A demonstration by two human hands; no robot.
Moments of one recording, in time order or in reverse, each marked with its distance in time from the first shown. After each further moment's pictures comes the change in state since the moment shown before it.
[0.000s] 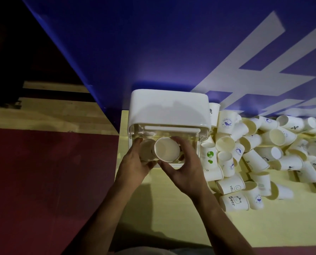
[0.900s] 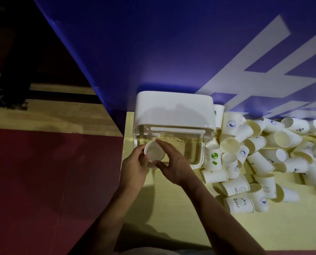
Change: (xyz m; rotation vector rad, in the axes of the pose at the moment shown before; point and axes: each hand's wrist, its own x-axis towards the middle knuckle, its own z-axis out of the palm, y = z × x) left_hand -0.005 -0.016 0.002 -0.047 0.081 -0.040; right_hand 0.024 0.039 0.048 -0.135 -0.339 0.052
